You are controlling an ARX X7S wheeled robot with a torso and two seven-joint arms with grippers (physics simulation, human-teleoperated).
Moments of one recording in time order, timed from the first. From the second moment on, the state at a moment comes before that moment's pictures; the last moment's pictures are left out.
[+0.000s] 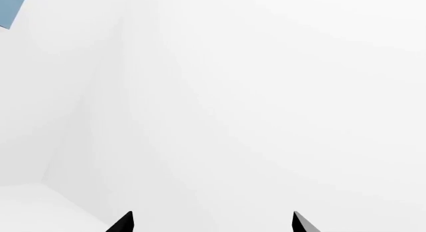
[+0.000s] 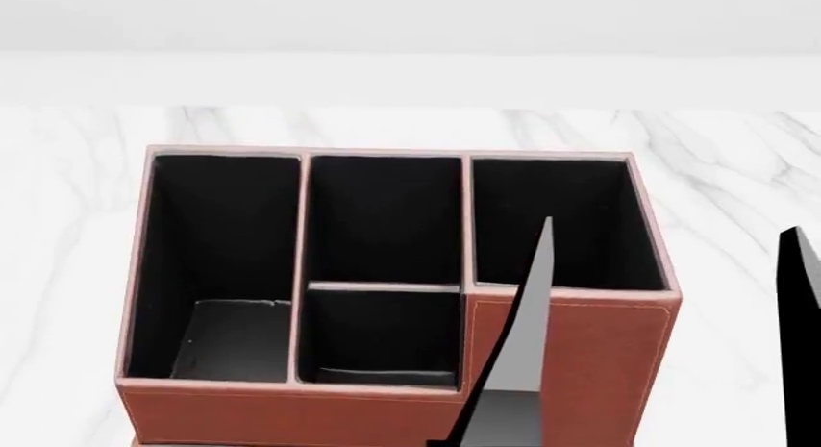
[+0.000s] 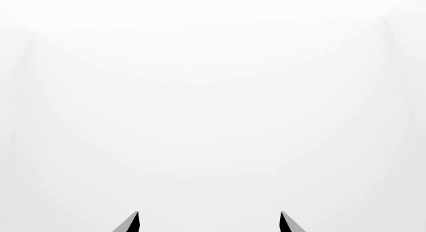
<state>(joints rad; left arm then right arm) 0.79 0.00 -0.66 1.05 -0.07 0.09 -1.53 1.27 1.12 -1.65 -1.05 0.60 -0.12 1.57</state>
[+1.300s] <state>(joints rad) 0.79 0.00 -0.69 1.05 -0.12 0.08 -1.52 1.21 0.63 -1.93 -1.05 0.50 -0.11 1.57</state>
